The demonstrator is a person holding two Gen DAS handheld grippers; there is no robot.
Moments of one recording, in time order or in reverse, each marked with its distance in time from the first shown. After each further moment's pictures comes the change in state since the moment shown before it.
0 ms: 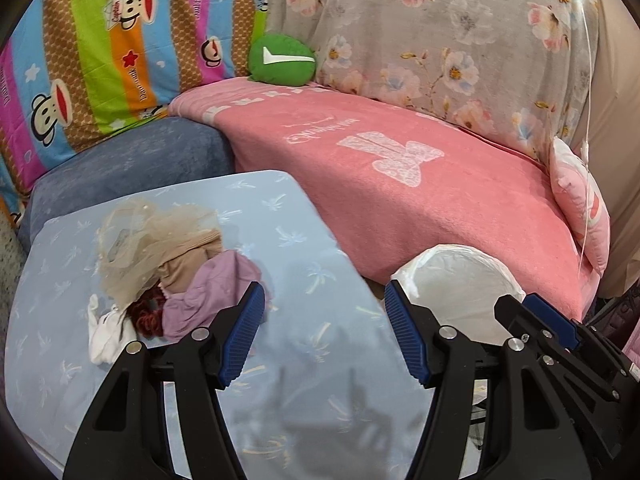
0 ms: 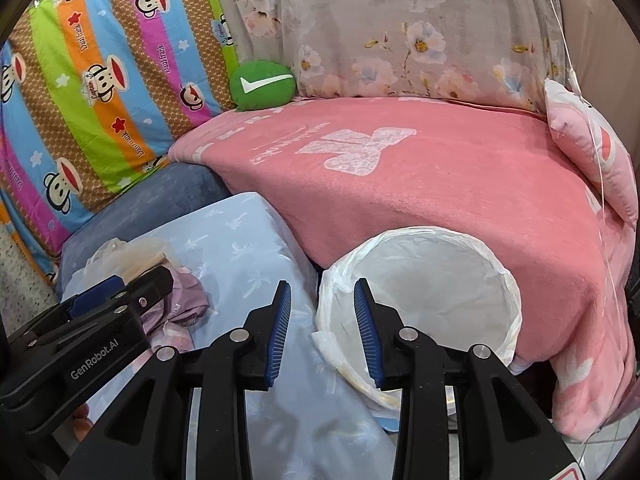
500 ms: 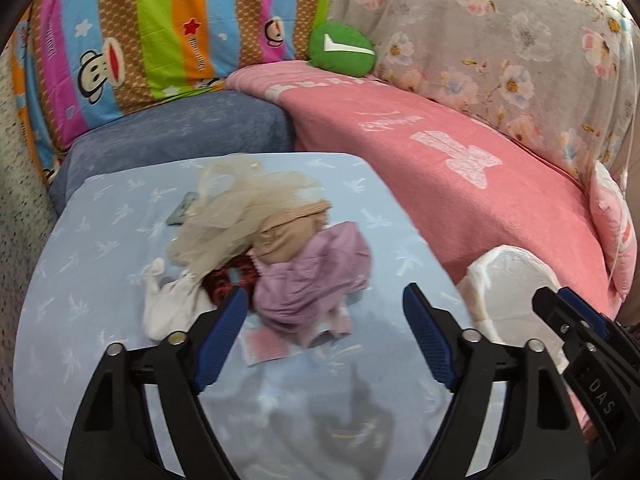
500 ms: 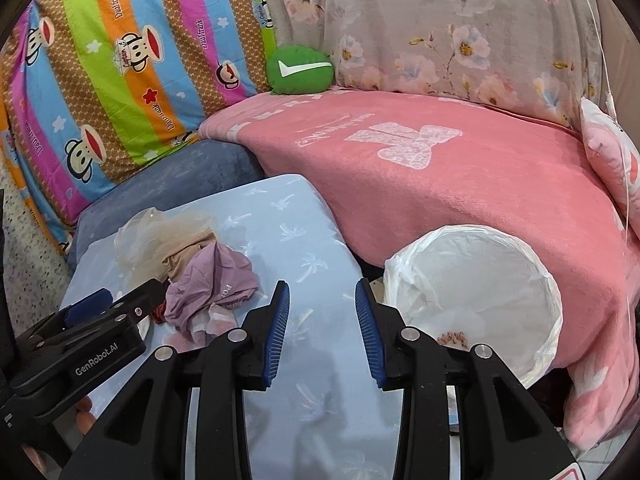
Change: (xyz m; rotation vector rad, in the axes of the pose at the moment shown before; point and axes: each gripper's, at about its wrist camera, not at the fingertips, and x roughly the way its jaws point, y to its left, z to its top) left arm -0.010 0.082 -0.021 -0.122 0.025 0.111; right arm 0.009 0.066 -0.013 -0.092 0.038 0.060
